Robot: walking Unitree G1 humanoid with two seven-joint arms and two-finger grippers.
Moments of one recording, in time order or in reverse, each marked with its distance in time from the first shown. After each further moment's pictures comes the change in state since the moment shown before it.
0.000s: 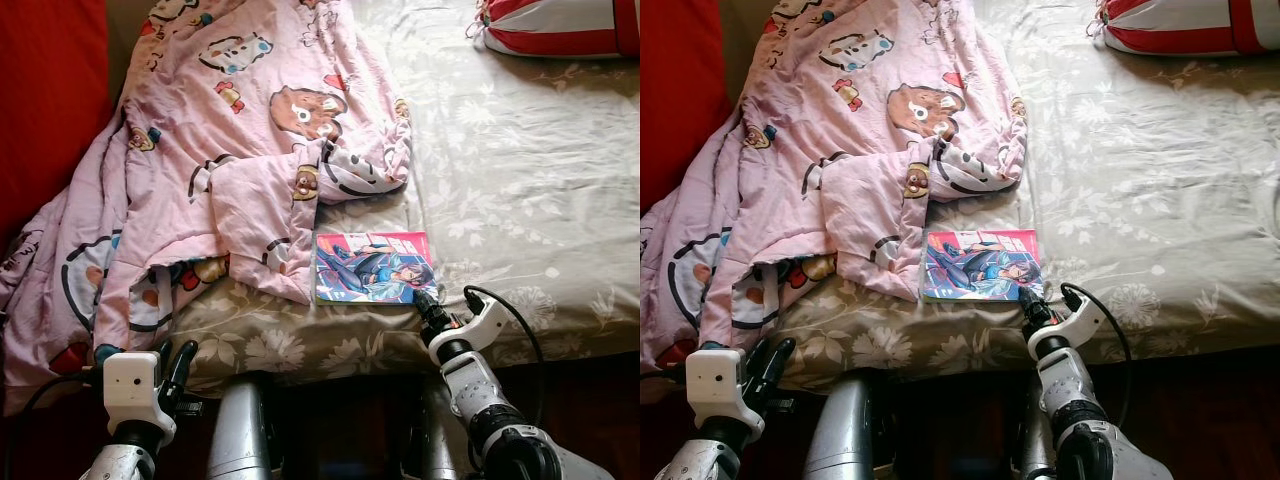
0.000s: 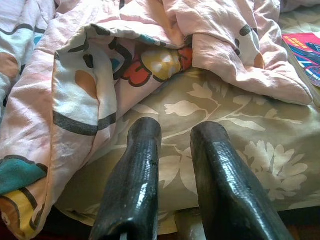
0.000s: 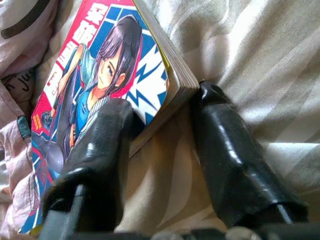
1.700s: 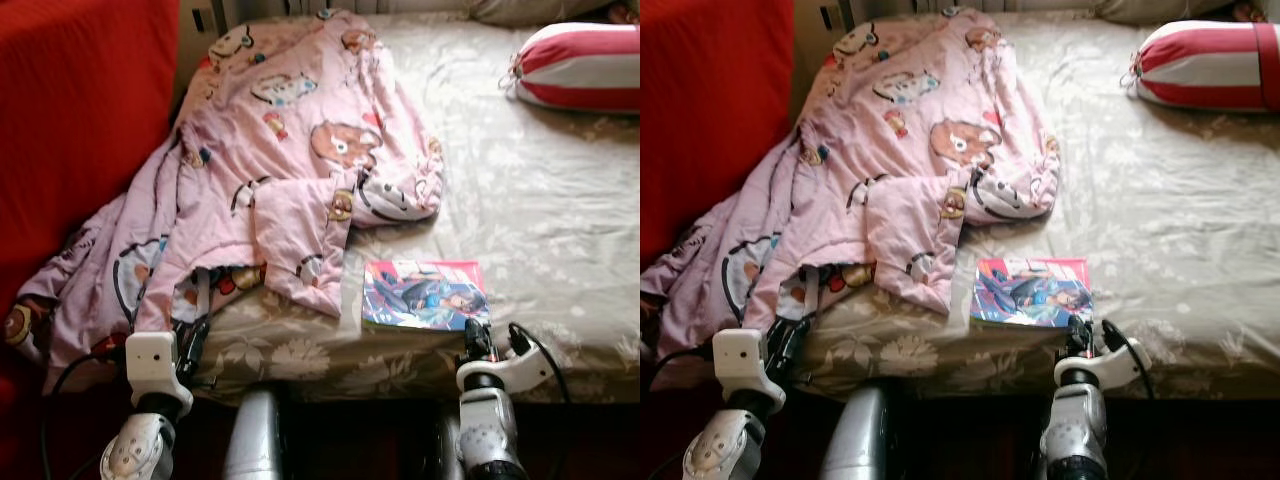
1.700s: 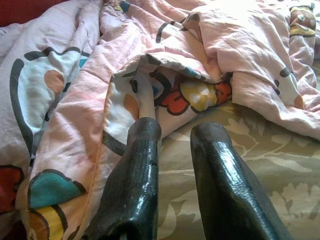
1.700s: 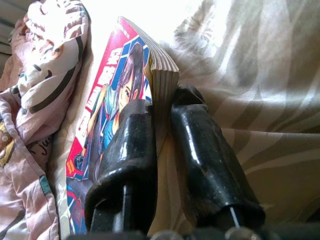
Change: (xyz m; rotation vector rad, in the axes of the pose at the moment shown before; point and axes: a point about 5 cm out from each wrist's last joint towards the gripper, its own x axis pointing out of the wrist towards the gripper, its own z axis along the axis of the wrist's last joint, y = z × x) left arm 0.038 -0.004 -0.016 -0.035 -0.040 0.006; right arm -0.039 -0.034 0.012 0.081 -0.335 -0.212
